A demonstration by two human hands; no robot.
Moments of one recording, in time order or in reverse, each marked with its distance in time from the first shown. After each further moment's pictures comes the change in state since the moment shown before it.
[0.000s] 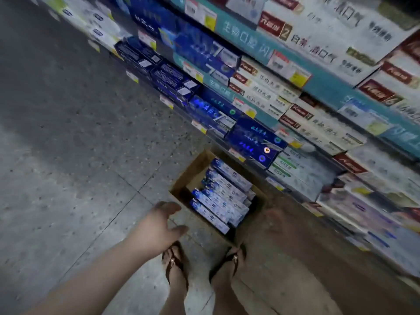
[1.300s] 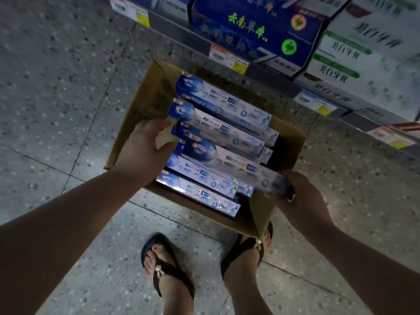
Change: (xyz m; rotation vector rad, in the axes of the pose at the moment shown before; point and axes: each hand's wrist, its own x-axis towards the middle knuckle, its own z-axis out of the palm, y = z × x) left_hand 0.315 -0.101 0.198 -0.023 0.154 0.126; right_hand 0.231 0.148 0.224 0.334 0.372 0.116
